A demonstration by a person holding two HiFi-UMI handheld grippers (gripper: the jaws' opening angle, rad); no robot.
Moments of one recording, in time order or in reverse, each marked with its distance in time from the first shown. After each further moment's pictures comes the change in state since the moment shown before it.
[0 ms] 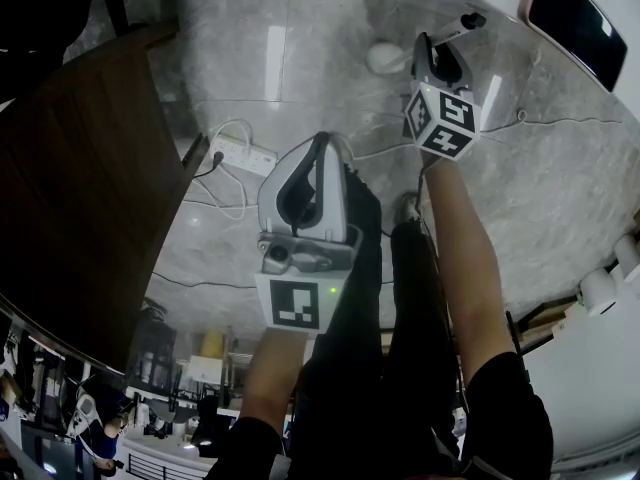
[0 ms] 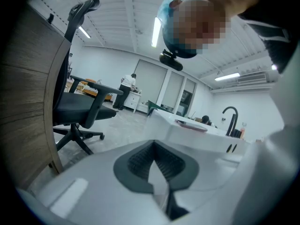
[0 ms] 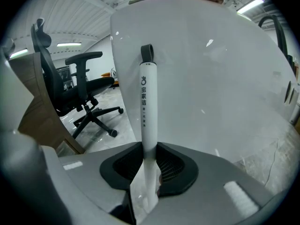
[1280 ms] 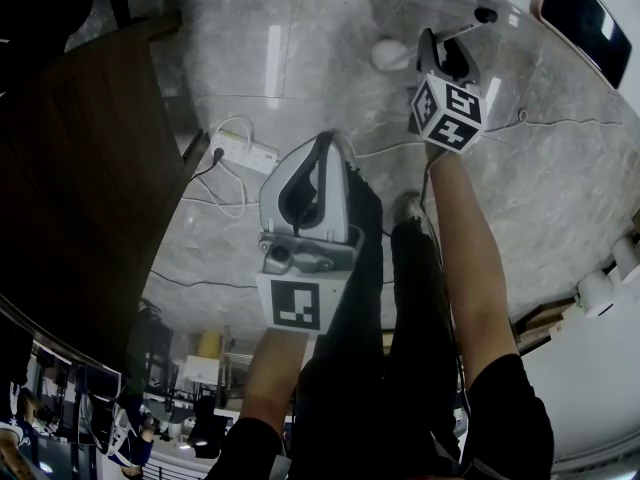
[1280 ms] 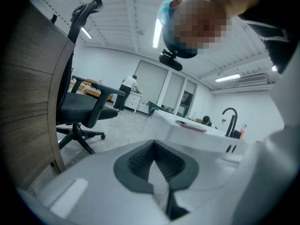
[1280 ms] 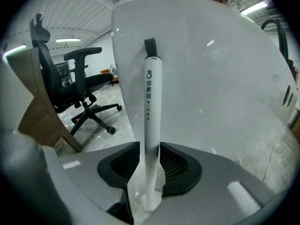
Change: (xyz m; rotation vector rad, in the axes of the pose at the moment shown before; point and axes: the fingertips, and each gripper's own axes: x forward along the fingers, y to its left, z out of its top) left arm -0.014 0.007 -0.003 -0.009 -0.003 0.003; right arm 0.002 0.000 -0.005 -0.015 0.035 -0.028
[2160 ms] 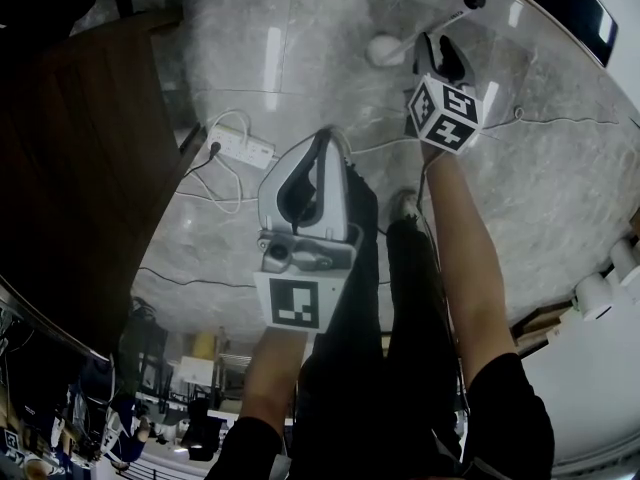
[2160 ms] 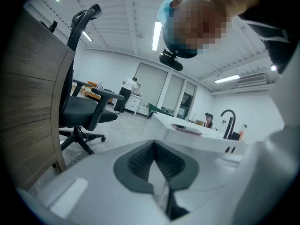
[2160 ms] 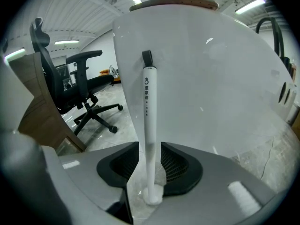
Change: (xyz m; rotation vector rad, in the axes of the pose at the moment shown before) left arm -0.023 -0.015 0.011 0.003 -0.028 0.009; right arm -0.026 -0.002 -0.010 0.019 0.012 0.010
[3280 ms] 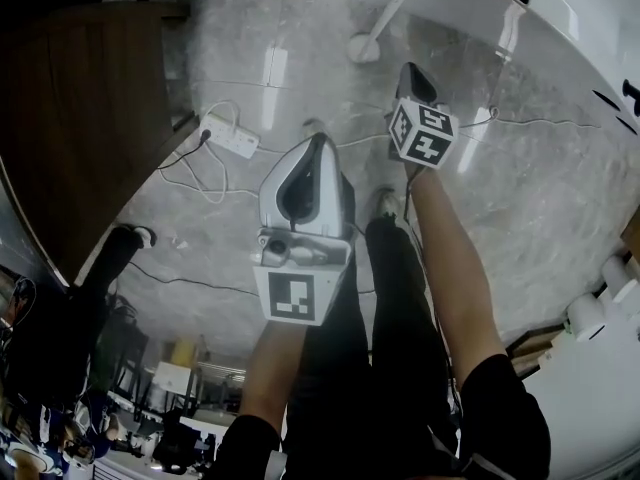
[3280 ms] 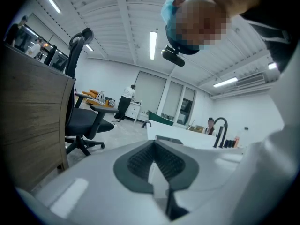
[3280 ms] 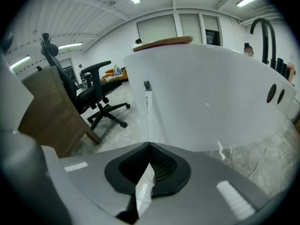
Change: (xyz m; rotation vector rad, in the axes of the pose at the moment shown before) left arm -0.081 -0.097 0.043 0.019 -0.086 0.033; right arm -0.118 -0.019 -0.018 0.002 0.049 0.084
